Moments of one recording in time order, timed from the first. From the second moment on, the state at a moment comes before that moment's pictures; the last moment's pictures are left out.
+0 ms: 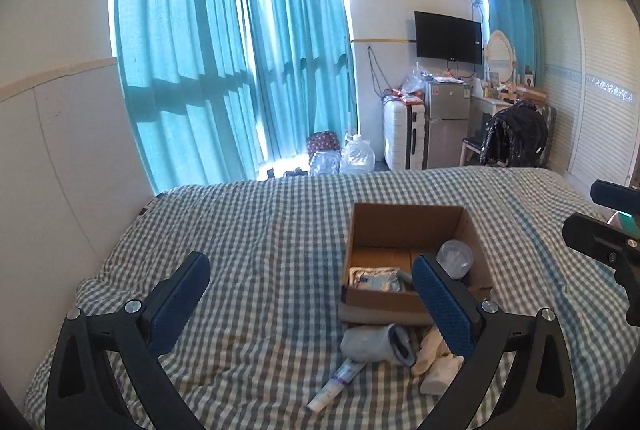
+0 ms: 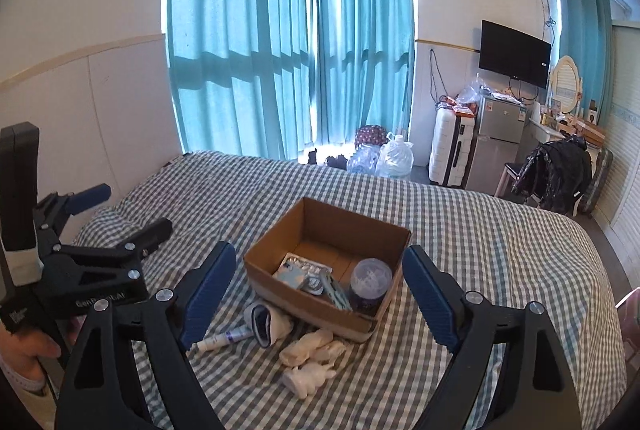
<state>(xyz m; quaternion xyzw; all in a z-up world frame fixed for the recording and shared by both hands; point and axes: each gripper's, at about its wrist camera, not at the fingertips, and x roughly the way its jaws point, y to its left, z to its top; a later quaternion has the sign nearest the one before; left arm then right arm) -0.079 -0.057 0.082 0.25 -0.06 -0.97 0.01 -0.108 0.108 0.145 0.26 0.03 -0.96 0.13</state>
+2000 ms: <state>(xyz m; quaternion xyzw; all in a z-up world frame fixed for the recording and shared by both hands) -0.016 -0.036 -0.083 0.42 -0.03 -0.91 -0.07 -0.090 0.120 -0.048 0.42 0.06 -0.89 0.15</state>
